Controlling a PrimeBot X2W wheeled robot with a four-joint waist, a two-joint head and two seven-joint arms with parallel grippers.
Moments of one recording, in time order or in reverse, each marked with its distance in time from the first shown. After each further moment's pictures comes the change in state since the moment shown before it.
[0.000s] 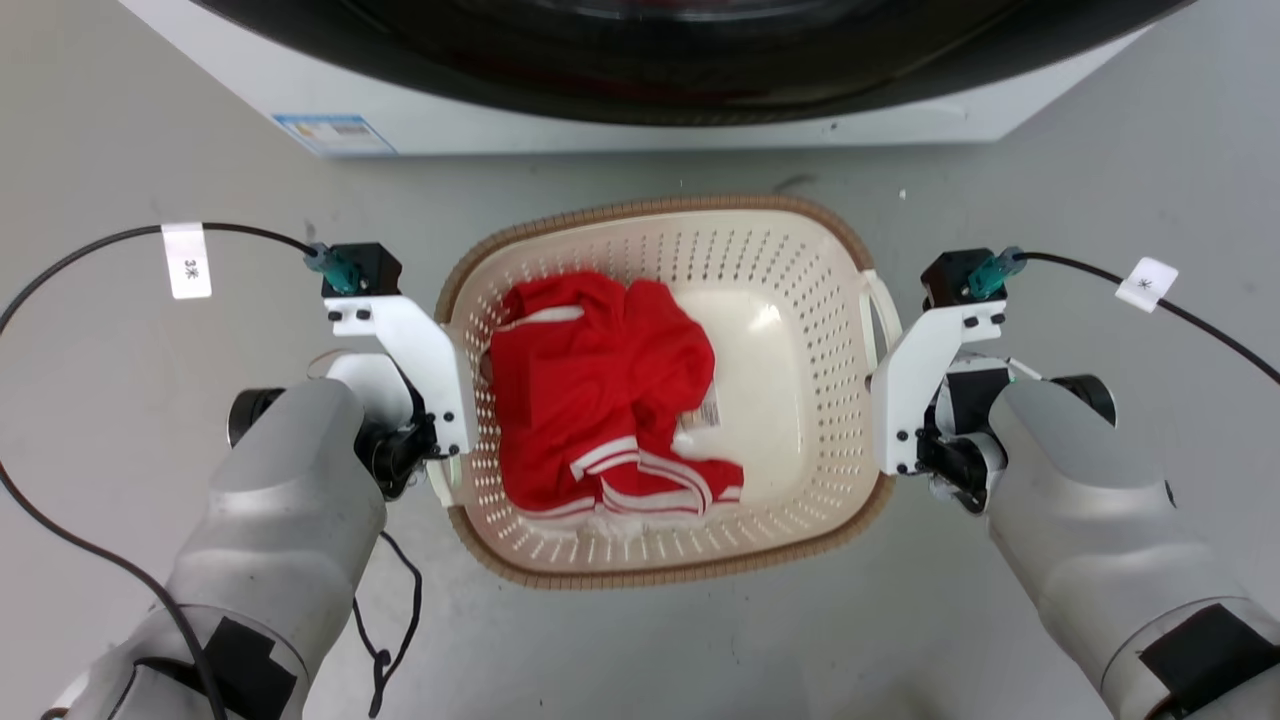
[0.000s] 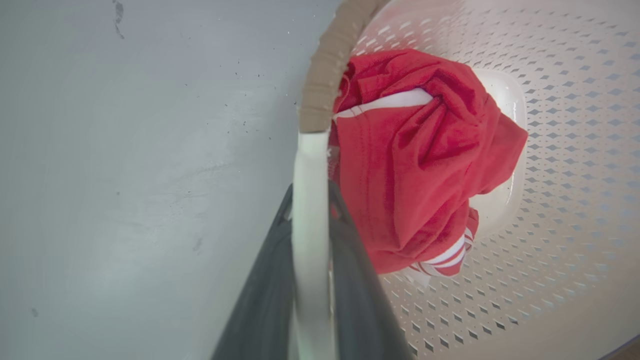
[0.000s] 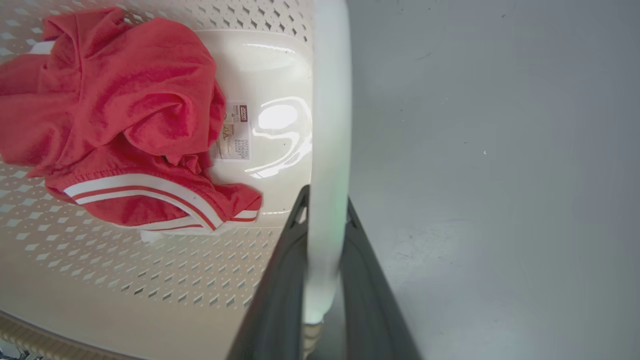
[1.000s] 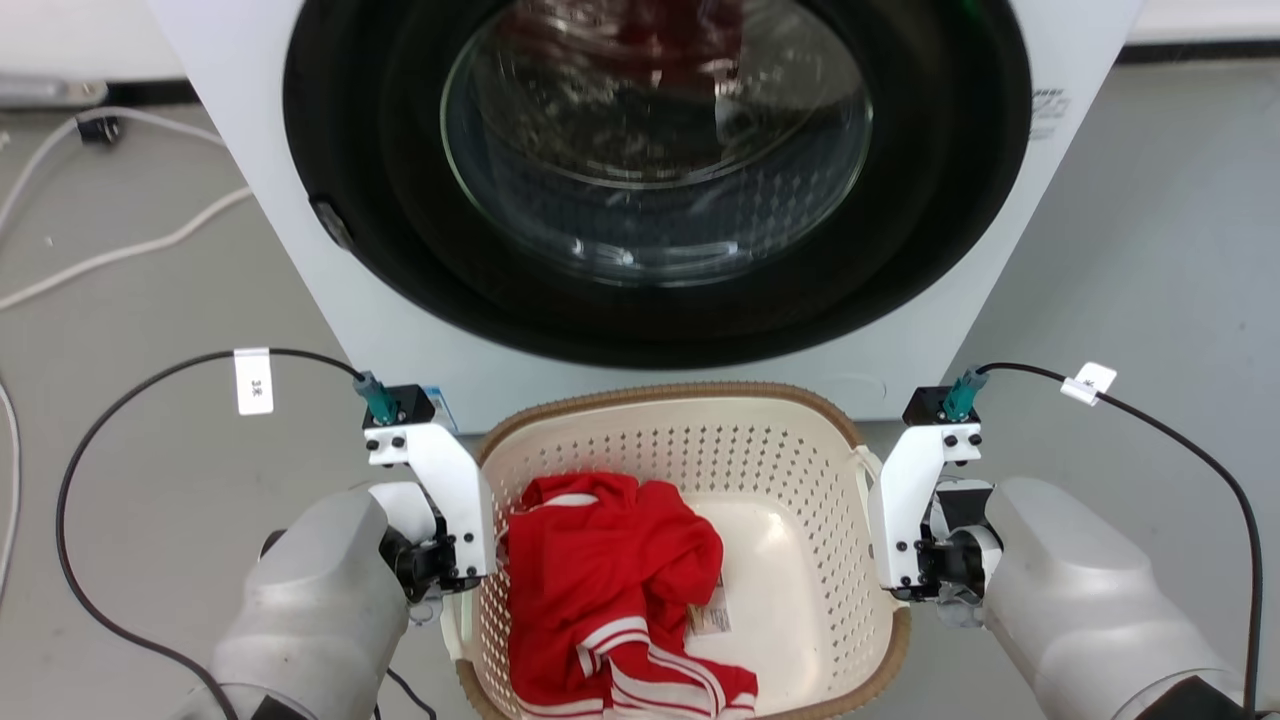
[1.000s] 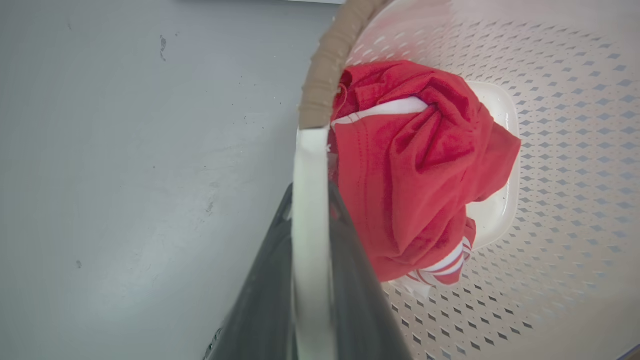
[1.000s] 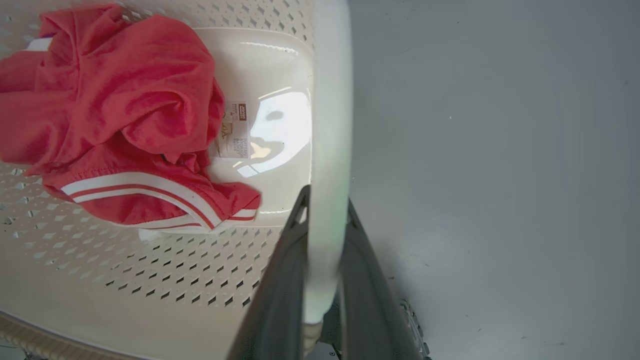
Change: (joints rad) left arm 0.127 -0.044 -0.047 0.084 -0.084 0.000 0.172; right arm 0.122 0.001 0.077 0.037 0.132 0.000 0.267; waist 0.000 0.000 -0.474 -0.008
